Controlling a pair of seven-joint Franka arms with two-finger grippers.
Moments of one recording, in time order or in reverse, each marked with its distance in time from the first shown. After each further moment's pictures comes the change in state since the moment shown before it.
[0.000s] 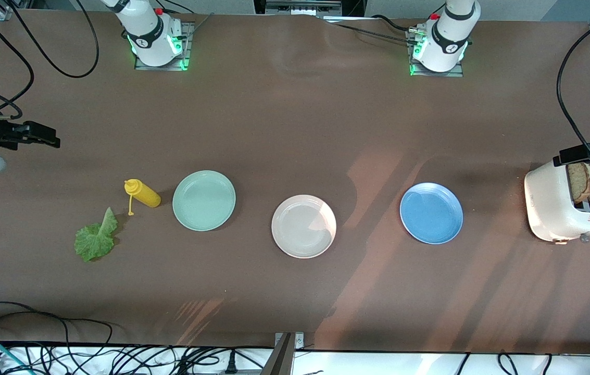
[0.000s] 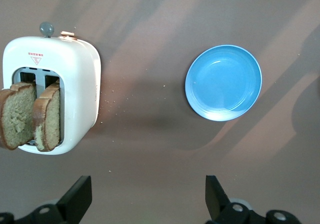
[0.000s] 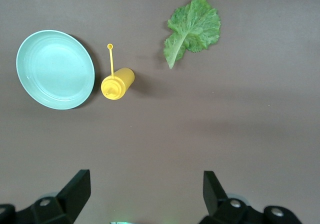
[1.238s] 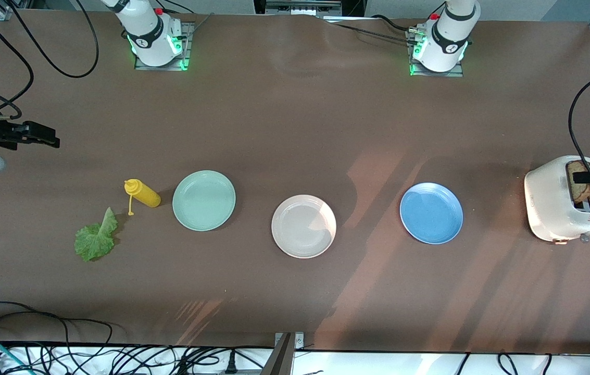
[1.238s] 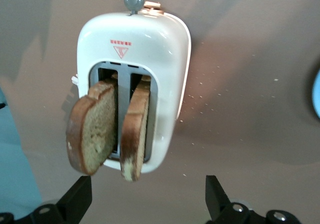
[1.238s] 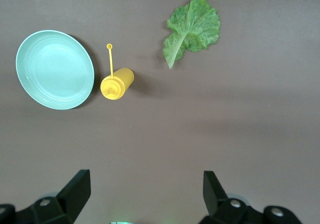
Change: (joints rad) left arm 0.099 0.210 0.003 -0.015 0.295 0.100 0.063; right arm -0.001 0.000 0.000 0.000 0.000 0.000 0.000
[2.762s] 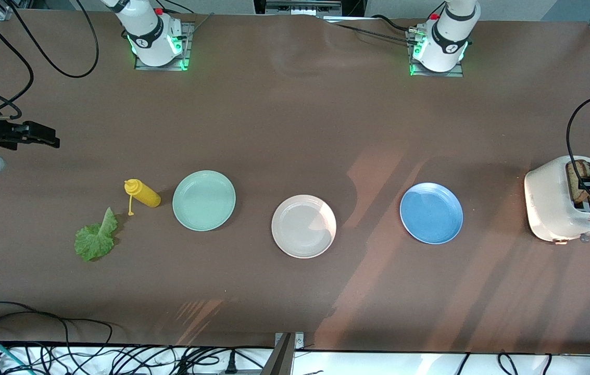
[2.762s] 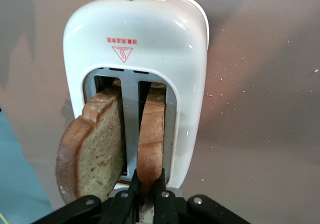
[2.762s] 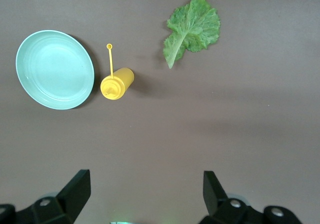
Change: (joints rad) left arm 0.031 0.080 0.000 0.011 0.040 0.016 0.063; right arm 0.000 0.000 0.000 0.000 0.000 0.000 0.000
